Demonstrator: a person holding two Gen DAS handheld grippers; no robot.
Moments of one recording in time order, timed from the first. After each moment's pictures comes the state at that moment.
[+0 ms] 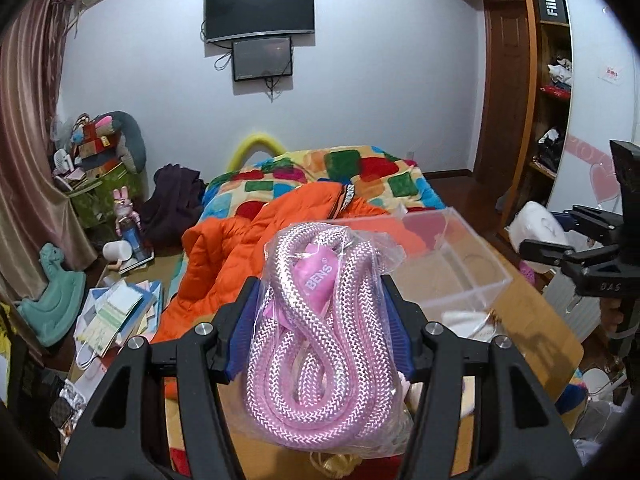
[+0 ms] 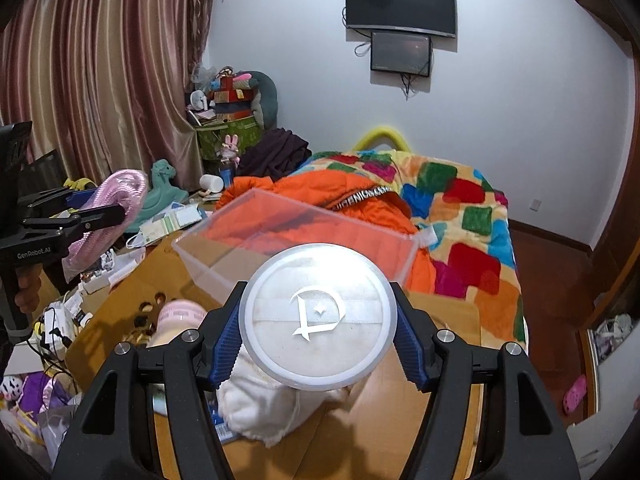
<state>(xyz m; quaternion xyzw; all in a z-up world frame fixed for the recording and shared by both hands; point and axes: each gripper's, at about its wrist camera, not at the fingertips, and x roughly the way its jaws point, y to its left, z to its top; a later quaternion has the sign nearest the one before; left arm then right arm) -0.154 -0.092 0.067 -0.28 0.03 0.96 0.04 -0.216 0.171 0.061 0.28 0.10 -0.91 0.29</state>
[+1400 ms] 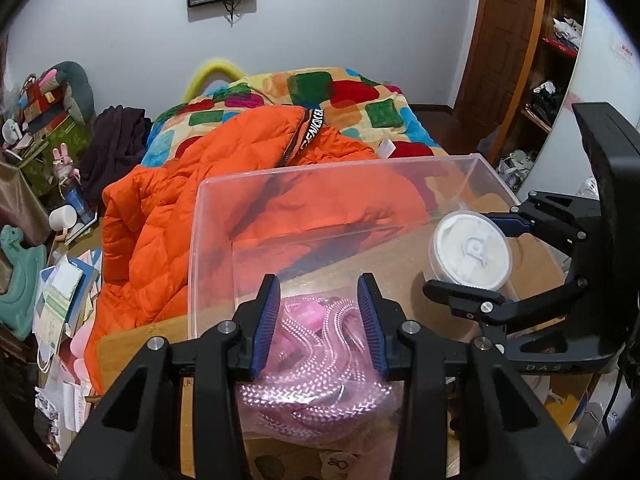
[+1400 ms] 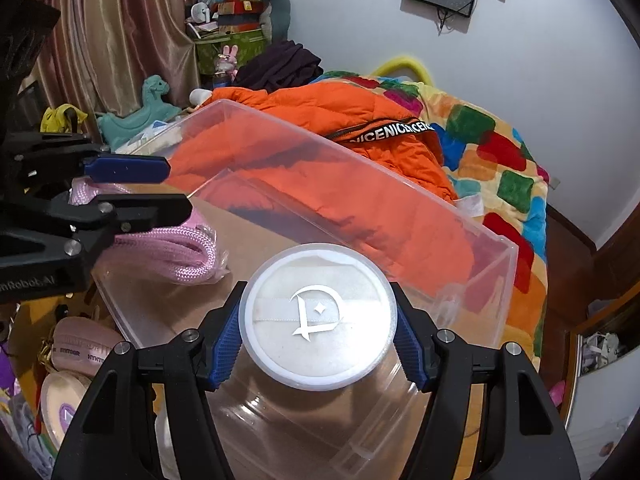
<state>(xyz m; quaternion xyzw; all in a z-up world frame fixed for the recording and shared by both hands) -0.280 -0.055 -0.008 -0.41 0.02 0.91 0.09 -0.321 0.095 -0.017 0.41 0.18 -0.85 0.28</state>
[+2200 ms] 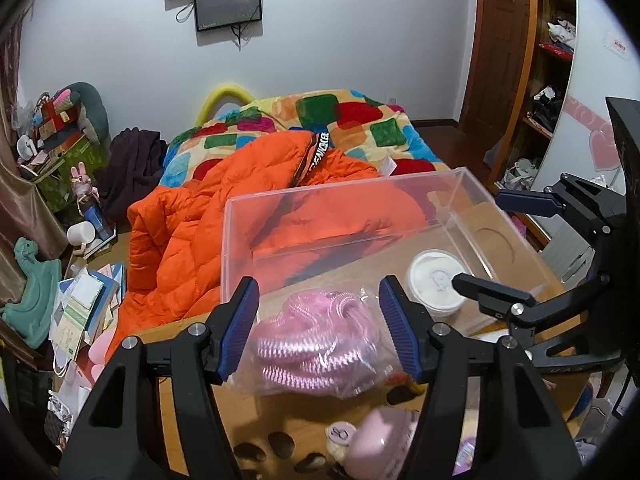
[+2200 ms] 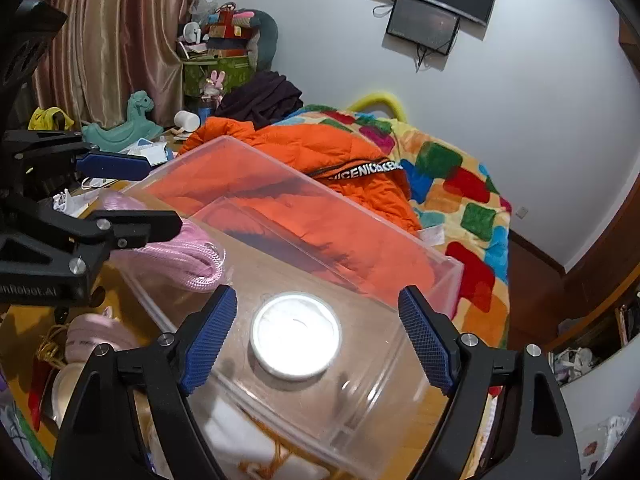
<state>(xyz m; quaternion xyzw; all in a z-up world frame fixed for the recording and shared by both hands) -0.244 -0.057 0.020 -0.37 0.04 0.92 0.07 -0.278 0.101 0.020 0.33 0.21 -0.89 0.25</state>
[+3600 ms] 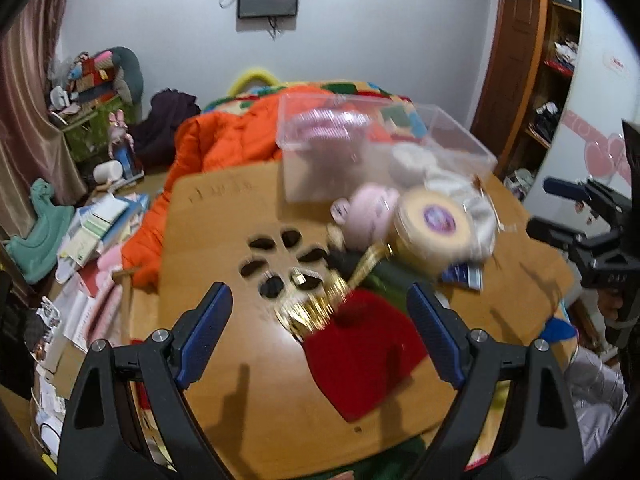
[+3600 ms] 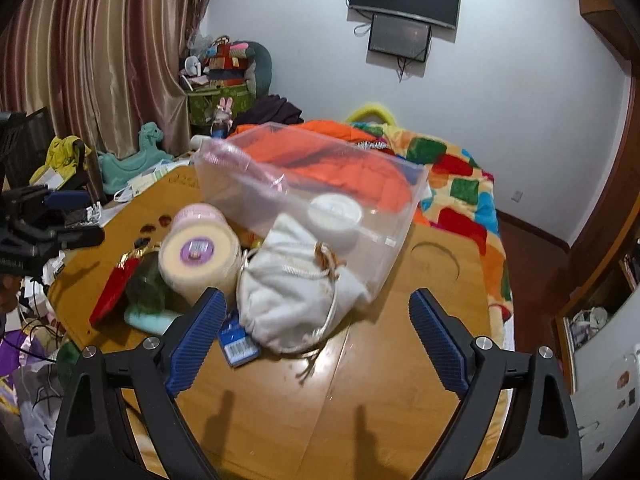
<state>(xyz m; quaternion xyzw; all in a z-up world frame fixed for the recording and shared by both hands) -0.067 -0.081 -0.031 -0.38 -0.01 0.93 0.04 -0.140 0.171 0.001 0.31 0.14 -0.90 0.26</state>
